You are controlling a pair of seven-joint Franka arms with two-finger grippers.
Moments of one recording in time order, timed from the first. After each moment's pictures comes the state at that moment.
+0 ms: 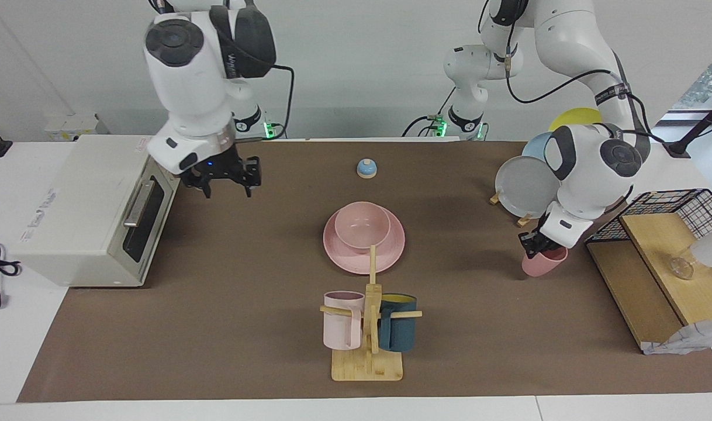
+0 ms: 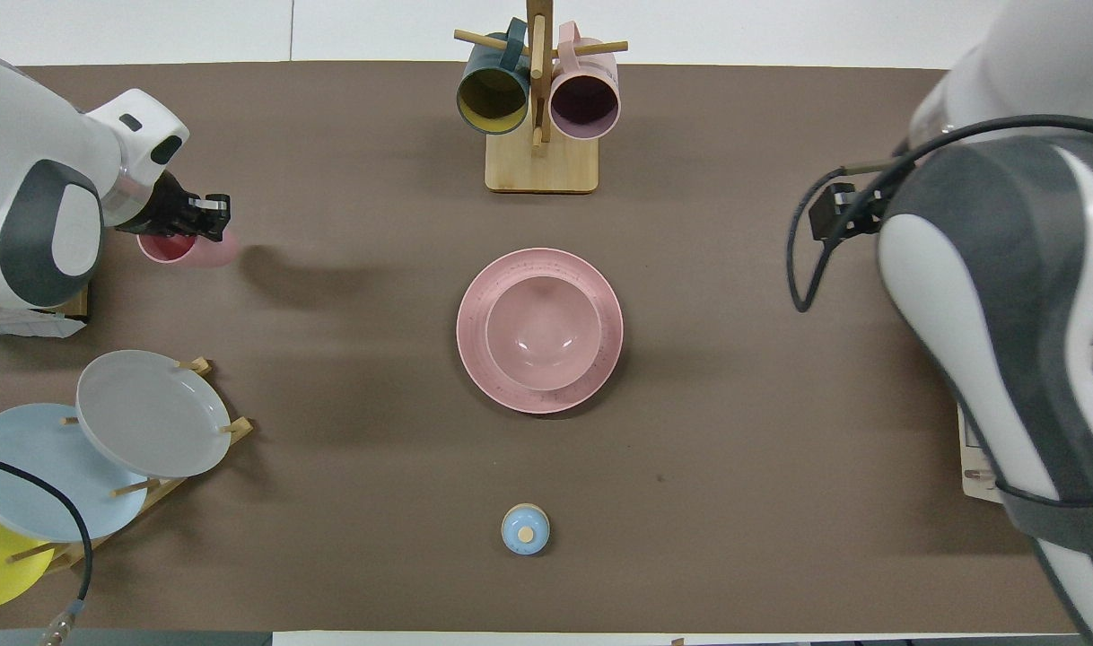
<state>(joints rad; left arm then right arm) -0.05 0.31 -0.07 -1.64 -0.01 1.95 -0.14 0.18 0.22 -0.02 -1.35 -0.06 1.46 0.10</state>
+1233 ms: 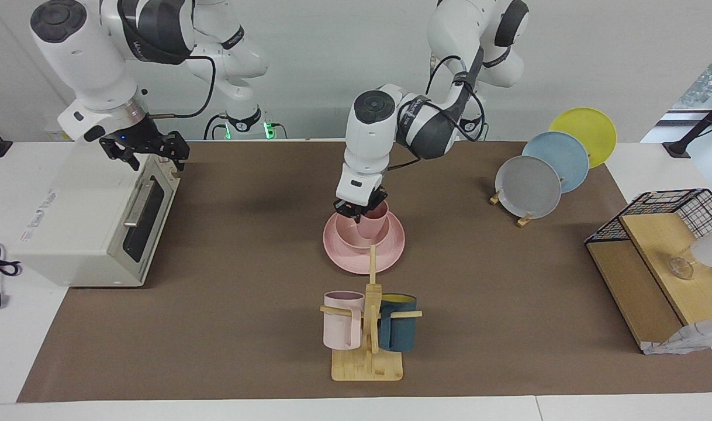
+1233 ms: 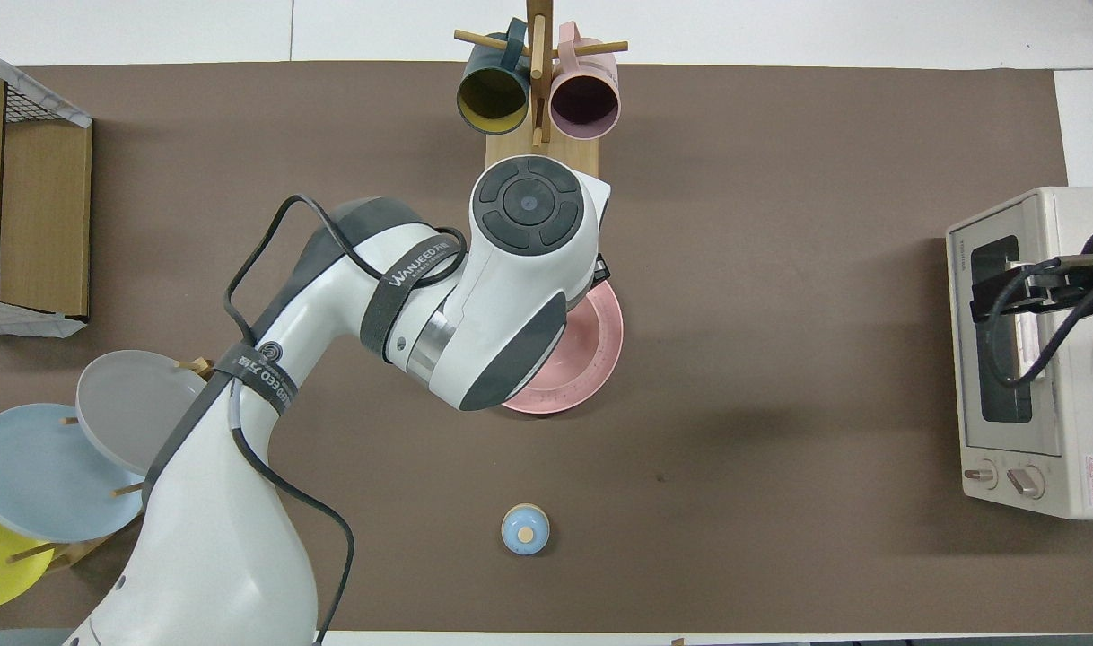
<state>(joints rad) -0.66 0.46 -0.08 -1.43 -0.02 1.91 -1.05 0.00 -0.03 -0.06 -1.72 -0.06 1.58 -0.06</state>
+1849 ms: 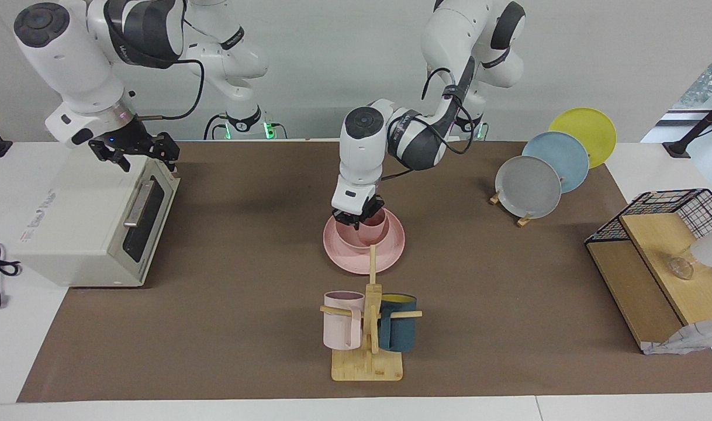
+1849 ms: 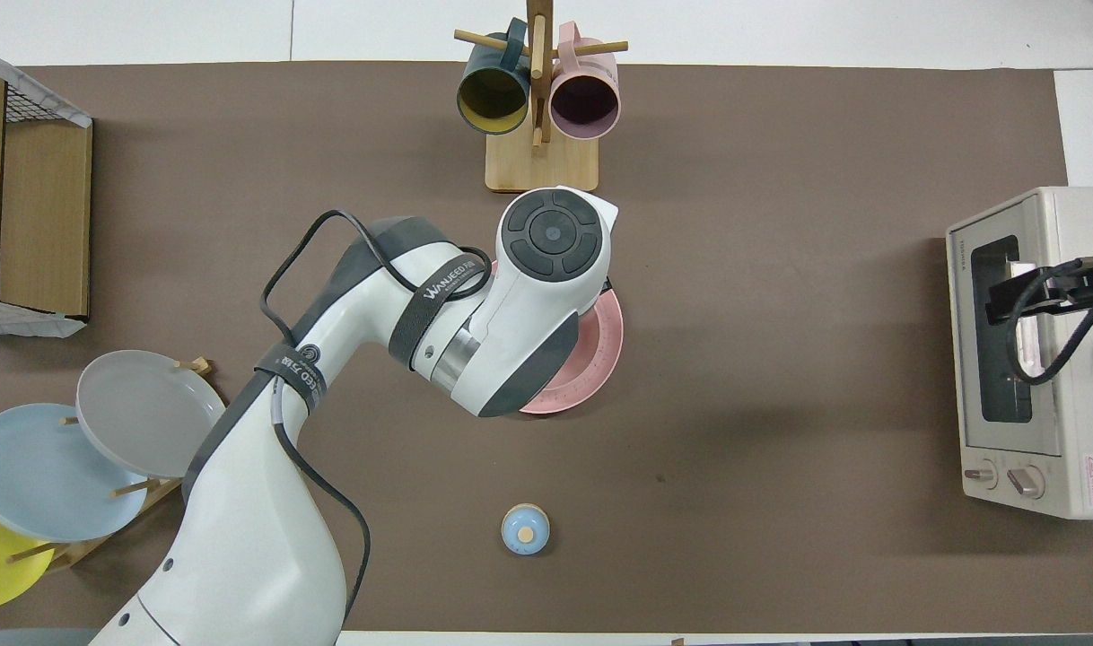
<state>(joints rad) -0.68 0.49 -0.08 -1.48 0.02 1.99 -1.05 -0.04 -0.02 -0.04 -1.71 -0.06 1.57 -0.11</state>
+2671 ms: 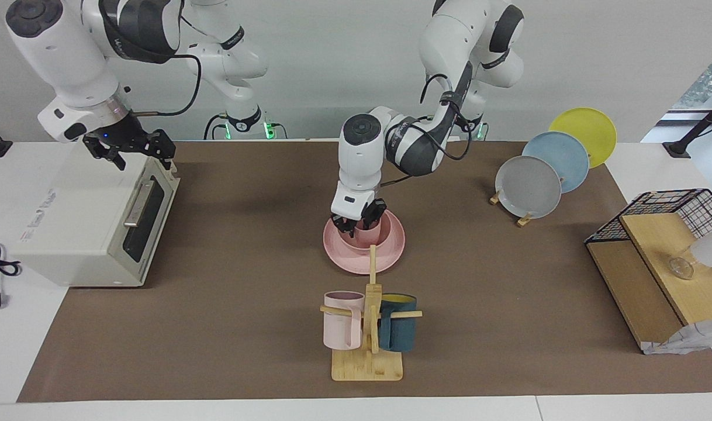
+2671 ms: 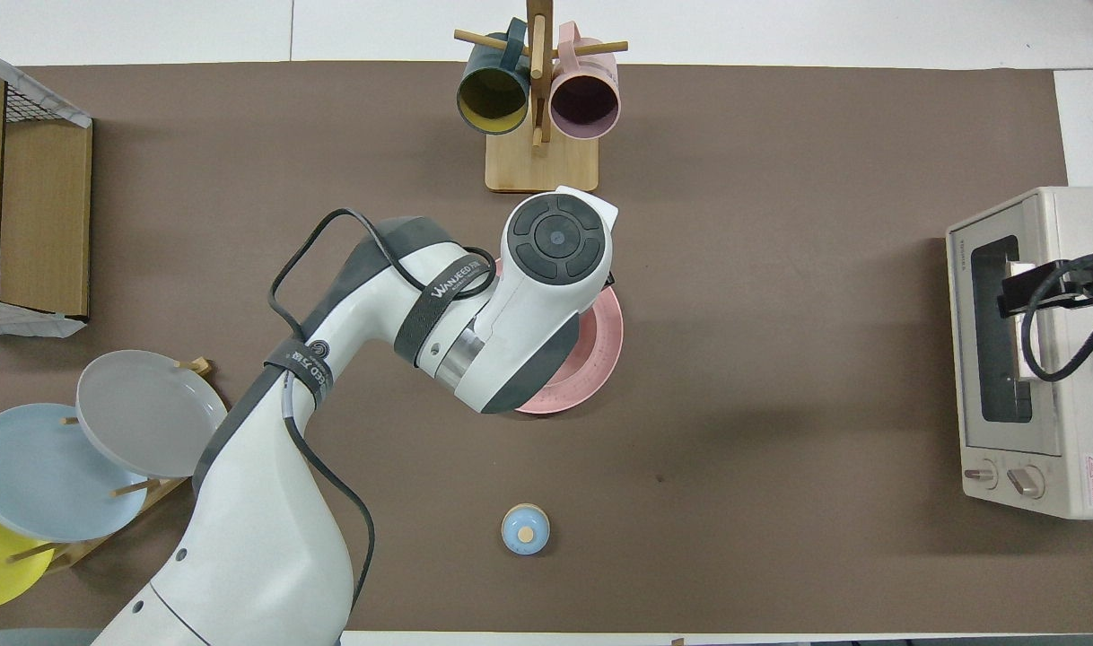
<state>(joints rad) -0.67 0.50 -0.07 -1.48 0.05 2.01 -1.05 -0.03 -0.02 -0.06 -1.69 -0.06 1.57 -0.11</state>
